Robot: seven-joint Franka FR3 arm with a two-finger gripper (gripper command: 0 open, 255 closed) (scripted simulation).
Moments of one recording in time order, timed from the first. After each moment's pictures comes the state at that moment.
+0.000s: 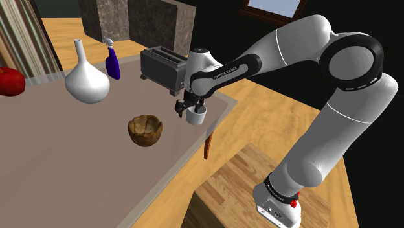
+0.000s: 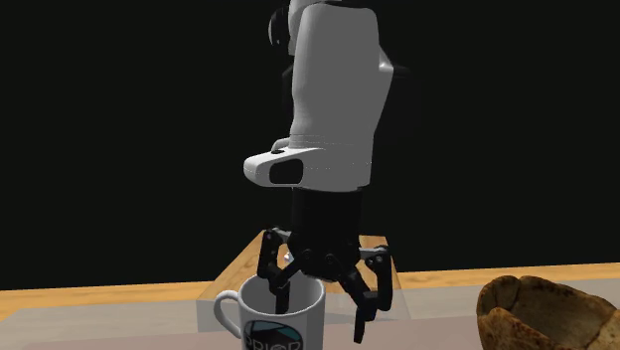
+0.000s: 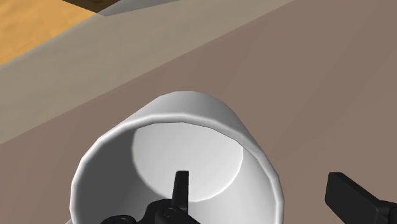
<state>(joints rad) 0.05 0.06 0.13 -2.27 -0.09 2.35 0.46</state>
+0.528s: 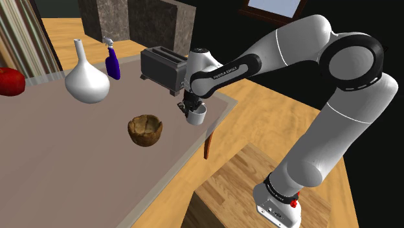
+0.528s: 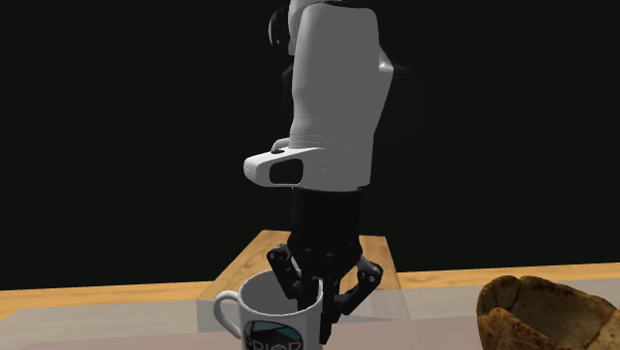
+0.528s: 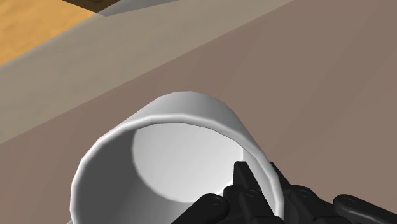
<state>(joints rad) 0.05 0.06 0.13 -2.27 -0.09 2.35 0.46</state>
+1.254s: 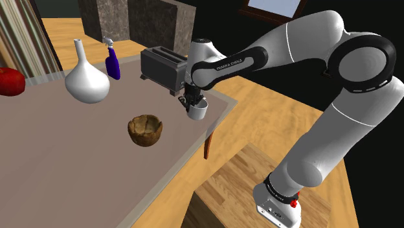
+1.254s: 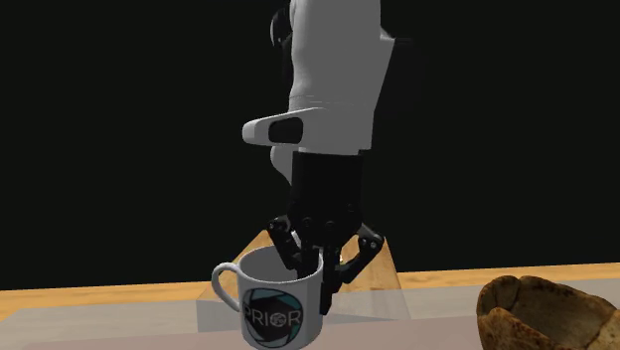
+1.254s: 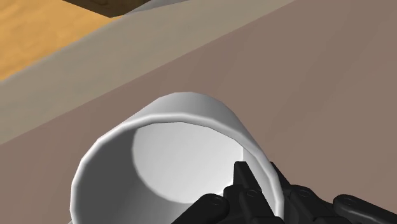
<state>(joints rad) 0.05 0.01 0.13 -2.23 -0.08 2.26 0.45</state>
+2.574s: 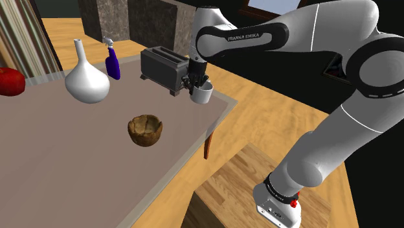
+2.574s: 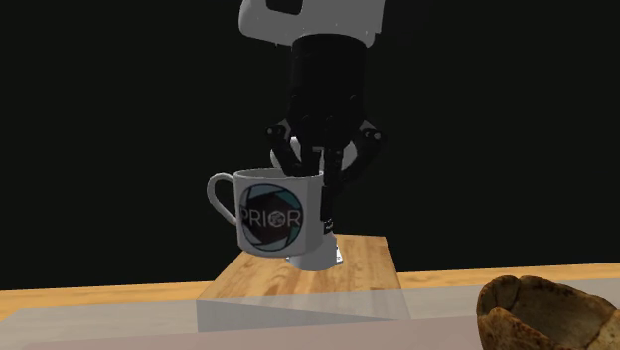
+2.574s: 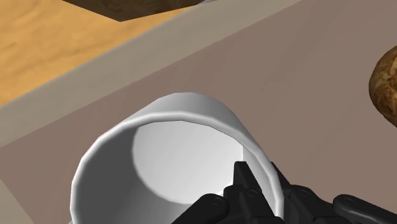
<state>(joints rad) 0.05 -0.10 0.13 -2.07 -0.05 2.00 0.42</state>
